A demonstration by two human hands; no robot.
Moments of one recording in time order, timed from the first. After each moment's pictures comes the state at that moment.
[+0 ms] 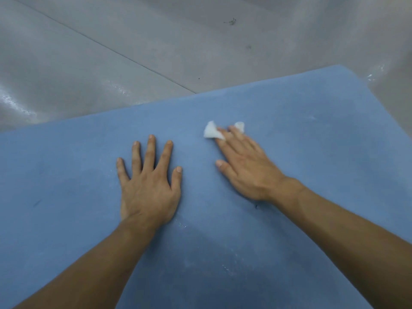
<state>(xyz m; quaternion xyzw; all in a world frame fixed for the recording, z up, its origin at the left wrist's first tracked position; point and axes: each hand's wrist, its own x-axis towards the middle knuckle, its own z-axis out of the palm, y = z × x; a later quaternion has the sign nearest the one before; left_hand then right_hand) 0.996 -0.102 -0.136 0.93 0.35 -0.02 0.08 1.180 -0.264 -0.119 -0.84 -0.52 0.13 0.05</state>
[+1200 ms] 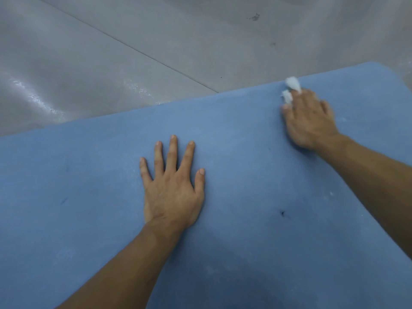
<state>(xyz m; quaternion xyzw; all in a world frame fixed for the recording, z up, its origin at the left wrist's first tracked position) 0.997 -0.101 -0.135 0.93 0.35 -0.03 0.08 1.293 -0.254 -0.123 -0.95 -0.31 0.01 0.09</state>
